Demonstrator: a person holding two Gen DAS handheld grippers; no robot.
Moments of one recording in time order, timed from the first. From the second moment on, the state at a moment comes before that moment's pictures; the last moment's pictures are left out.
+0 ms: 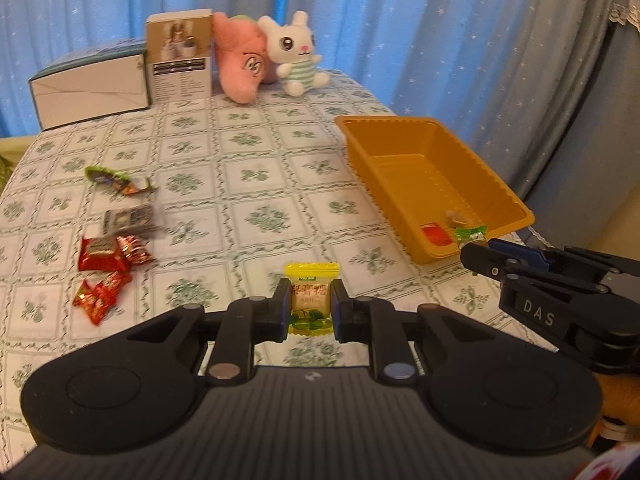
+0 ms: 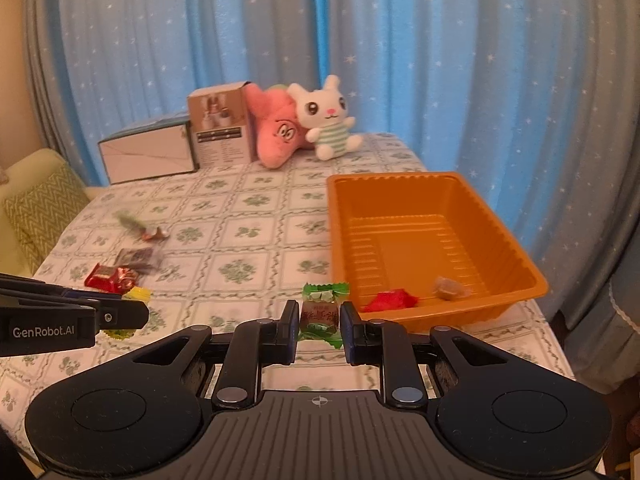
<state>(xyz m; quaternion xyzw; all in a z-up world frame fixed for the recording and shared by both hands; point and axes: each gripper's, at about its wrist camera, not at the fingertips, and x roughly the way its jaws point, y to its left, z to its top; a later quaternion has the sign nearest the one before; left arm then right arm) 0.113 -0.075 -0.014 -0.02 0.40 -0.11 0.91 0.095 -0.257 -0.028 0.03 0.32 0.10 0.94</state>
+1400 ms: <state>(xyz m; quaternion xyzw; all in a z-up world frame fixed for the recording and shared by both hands) 0.220 -0.209 -0.028 -0.02 0.40 -0.18 0.90 0.176 -0.384 -0.041 0.07 0.32 0.02 0.94</state>
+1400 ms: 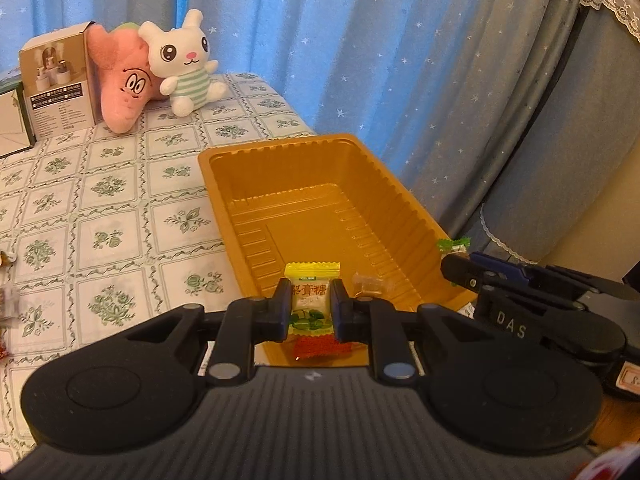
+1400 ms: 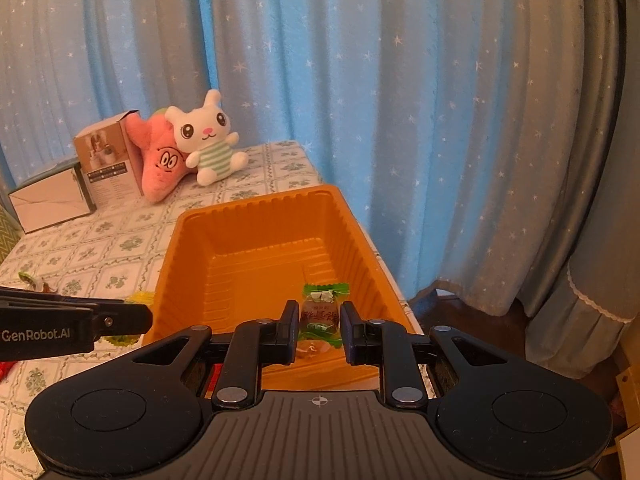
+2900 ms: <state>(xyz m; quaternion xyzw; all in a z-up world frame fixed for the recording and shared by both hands) 0.158 -0.115 -0.028 -0.03 0.40 -0.09 0.91 0.145 -0.348 -0.045 0.10 0.36 0.06 0.93</state>
